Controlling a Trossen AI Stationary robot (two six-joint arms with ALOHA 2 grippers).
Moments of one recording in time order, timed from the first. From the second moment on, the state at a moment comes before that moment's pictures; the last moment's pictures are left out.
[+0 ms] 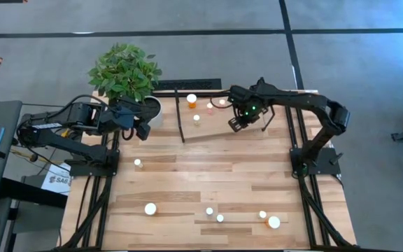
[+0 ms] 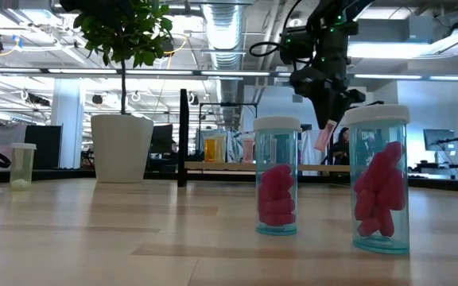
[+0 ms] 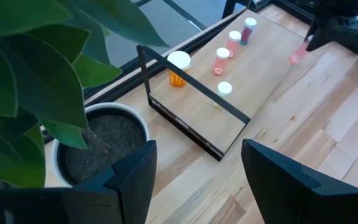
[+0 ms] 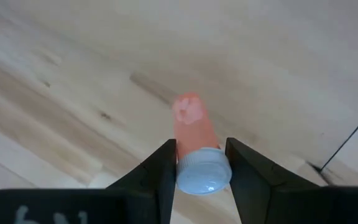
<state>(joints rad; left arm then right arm) -0.01 1.03 1.32 -1.17 -0.59 -0.69 -0.49 1.64 1.33 -1.11 -0.05 0.49</state>
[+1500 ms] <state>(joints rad) -0.01 1.02 1.32 -1.22 -0.64 -0.76 -0.58 2.08 1.78 -1.37 0.14 0.18</state>
